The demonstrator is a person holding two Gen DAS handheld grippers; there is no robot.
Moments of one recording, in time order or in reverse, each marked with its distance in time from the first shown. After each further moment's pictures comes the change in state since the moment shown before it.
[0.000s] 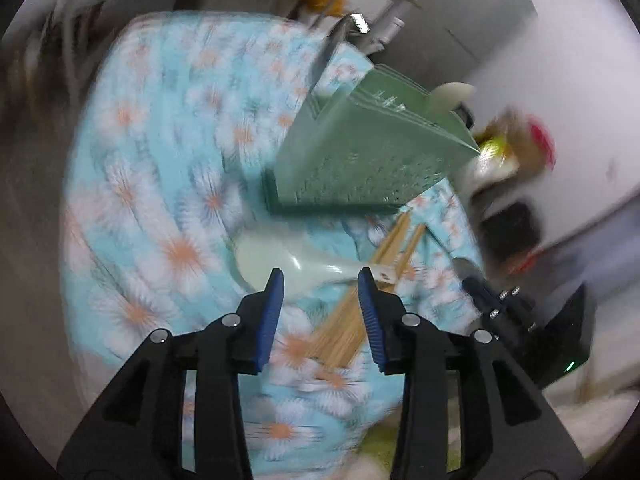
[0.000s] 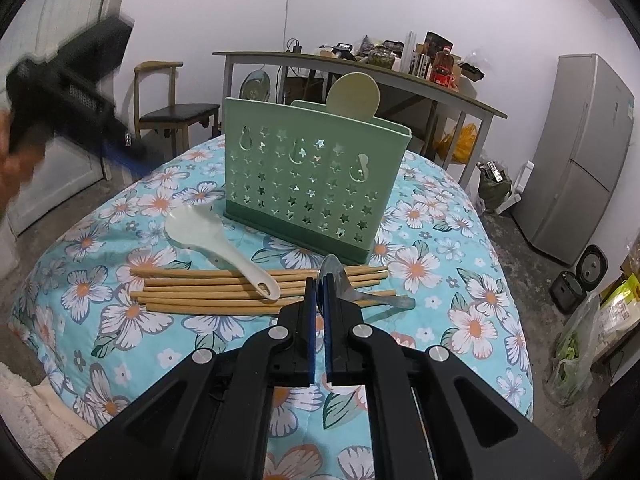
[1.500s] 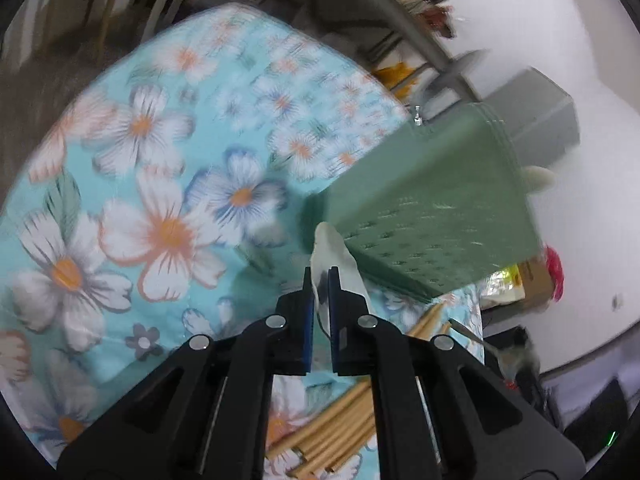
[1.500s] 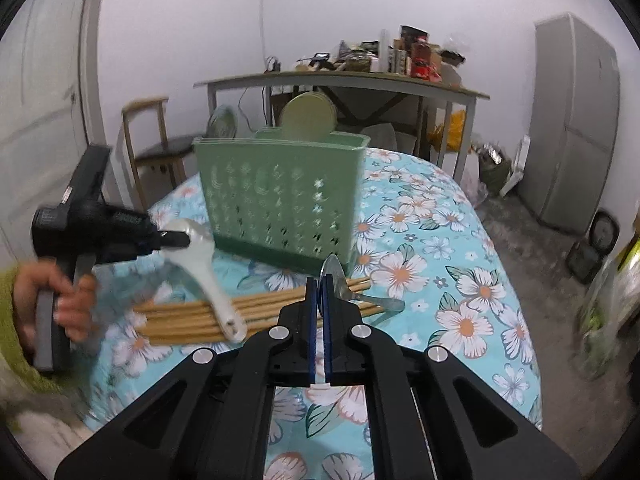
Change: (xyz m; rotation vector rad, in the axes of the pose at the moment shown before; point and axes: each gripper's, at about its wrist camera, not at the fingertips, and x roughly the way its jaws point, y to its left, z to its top) left arm 0.032 0.016 -0.029 -0.217 -0.361 0.061; right arm -0.011 -0.047 0.008 0.187 -0.047 0.063
